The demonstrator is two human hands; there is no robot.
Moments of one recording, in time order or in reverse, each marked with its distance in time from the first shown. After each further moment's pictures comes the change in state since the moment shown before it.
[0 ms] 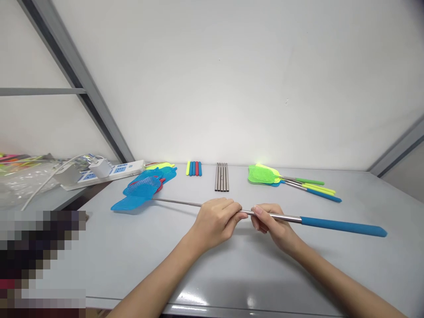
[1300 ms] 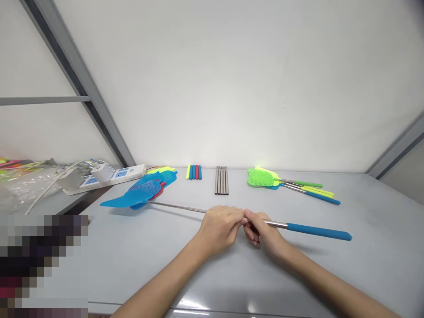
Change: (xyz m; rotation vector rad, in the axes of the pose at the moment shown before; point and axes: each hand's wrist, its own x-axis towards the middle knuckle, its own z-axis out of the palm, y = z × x) left_hand -0.001 0.004 0.009 -0.022 -0.130 -0.021; right_hand 0.005 0.018 0.019 0.133 -0.041 0.246
